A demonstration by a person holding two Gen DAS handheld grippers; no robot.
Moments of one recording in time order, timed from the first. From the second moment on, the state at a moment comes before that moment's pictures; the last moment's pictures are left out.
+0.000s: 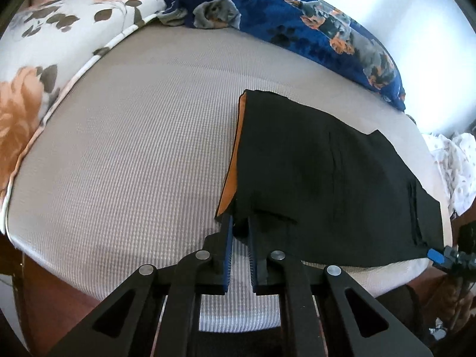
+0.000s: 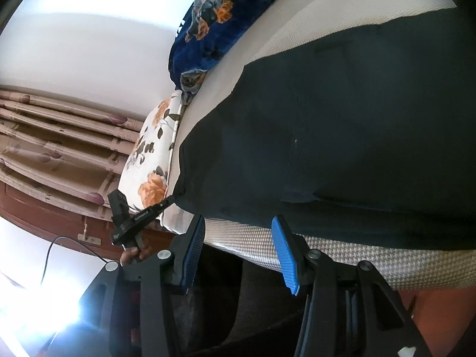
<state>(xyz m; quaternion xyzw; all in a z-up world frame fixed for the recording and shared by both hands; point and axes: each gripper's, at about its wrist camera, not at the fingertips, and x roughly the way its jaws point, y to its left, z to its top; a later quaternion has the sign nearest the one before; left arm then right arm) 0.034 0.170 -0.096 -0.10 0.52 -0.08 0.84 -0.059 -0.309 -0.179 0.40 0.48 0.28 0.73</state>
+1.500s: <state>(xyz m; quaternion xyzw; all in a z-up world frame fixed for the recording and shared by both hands) 0.143 0.268 -0.169 -0.39 0.55 -0.31 0.66 -0.055 -0.312 -0.210 0.40 0.49 0.27 0.72</state>
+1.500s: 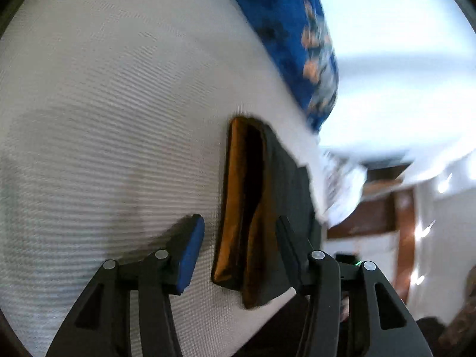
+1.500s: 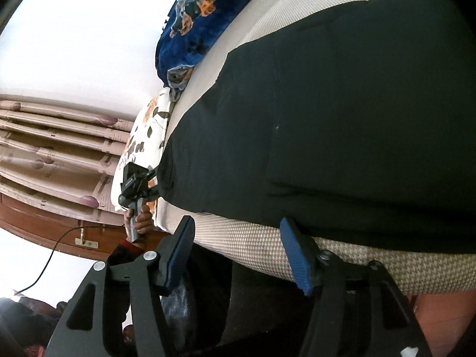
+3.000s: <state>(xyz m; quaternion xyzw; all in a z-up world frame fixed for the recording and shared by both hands) 0.089 -0.060 -0.011 -0.23 0.52 -0.41 0.72 -0.001 -0.303 -0.190 0.53 0.37 0.36 0.67</state>
